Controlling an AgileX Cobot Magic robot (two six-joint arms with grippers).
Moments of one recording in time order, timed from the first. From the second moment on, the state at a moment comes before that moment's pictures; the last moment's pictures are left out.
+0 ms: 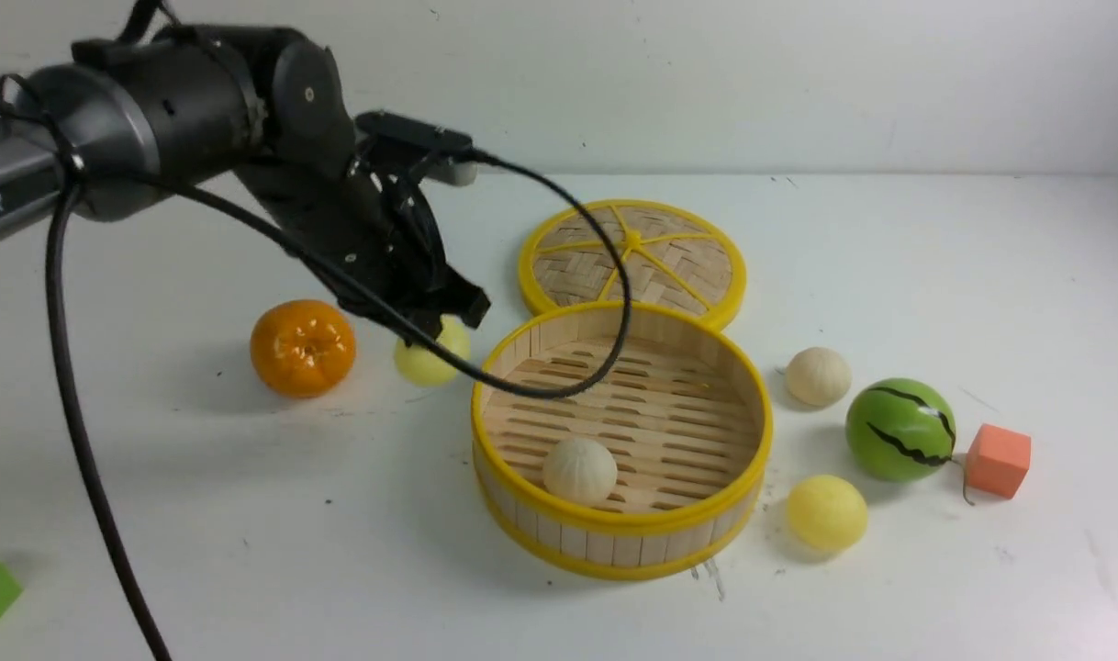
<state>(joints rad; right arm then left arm) 0.02 -0.01 0.02 0.11 0.39 -0.09 -0.37 1.87 -1.63 -0.12 0.90 0.22</state>
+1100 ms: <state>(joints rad) 0.02 -0.01 0.02 0.11 0.39 -0.09 -0.50 1.23 -1.19 -0.24 0.74 0.11</state>
